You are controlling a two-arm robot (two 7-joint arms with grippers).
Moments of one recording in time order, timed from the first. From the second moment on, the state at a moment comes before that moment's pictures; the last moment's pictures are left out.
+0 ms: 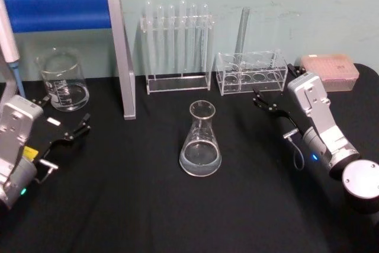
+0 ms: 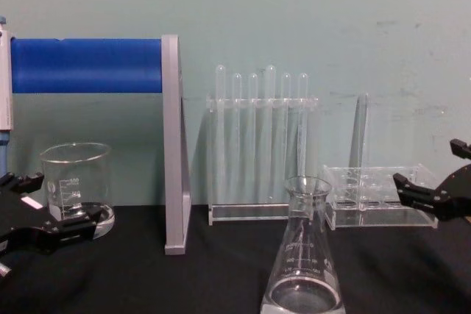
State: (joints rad) left arm -0.20 0.60 0.45 -1.41 -0.25 -0.12 0.03; right arm 0.28 0.32 -0.31 -1.26 -0.10 -0.20 0.03
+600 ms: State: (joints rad) left arm -0.20 0.60 0.45 -1.41 -0.25 -0.12 0.03; right arm 0.28 0.32 -0.31 -1.26 -0.10 -0.20 0.03
